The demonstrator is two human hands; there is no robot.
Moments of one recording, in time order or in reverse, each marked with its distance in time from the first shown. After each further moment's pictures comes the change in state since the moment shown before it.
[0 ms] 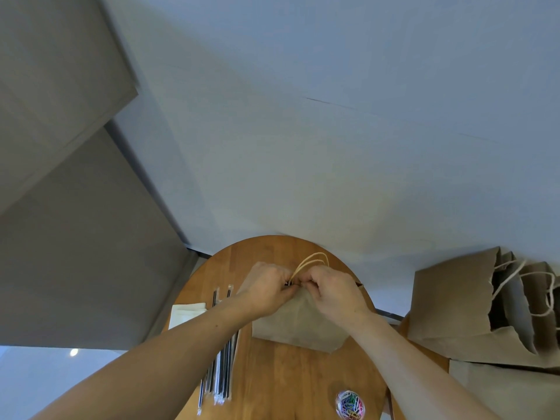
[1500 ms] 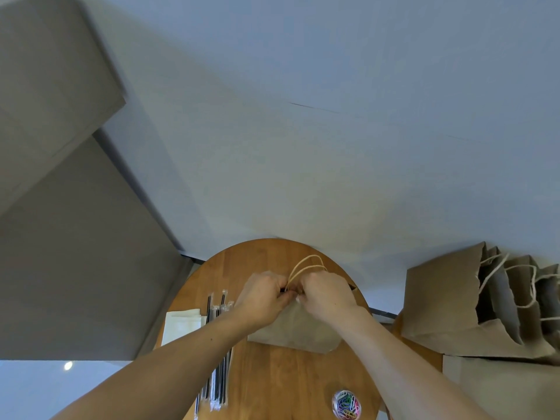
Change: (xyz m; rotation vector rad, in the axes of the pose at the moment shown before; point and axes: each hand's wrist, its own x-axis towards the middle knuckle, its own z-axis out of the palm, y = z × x) left_hand -0.008 0.010 0.013 -0.061 0.009 -0.074; right_hand 0.010 -0.013 -0.009 -0.348 -0.312 0.132
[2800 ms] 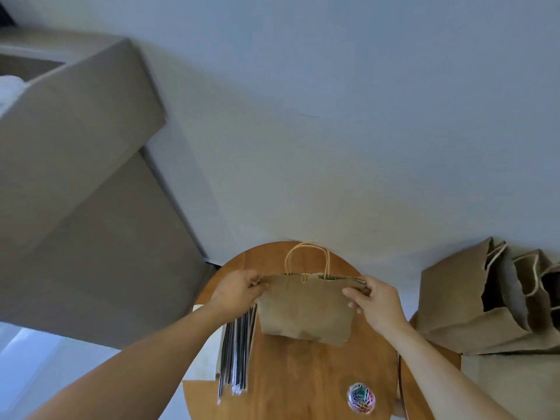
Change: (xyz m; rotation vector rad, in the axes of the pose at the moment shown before) left_hand -0.058 -0.025 -0.043 -0.070 -0.005 -0.345; right_hand -0.070 0.063 0.043 0.959 0.303 0.321
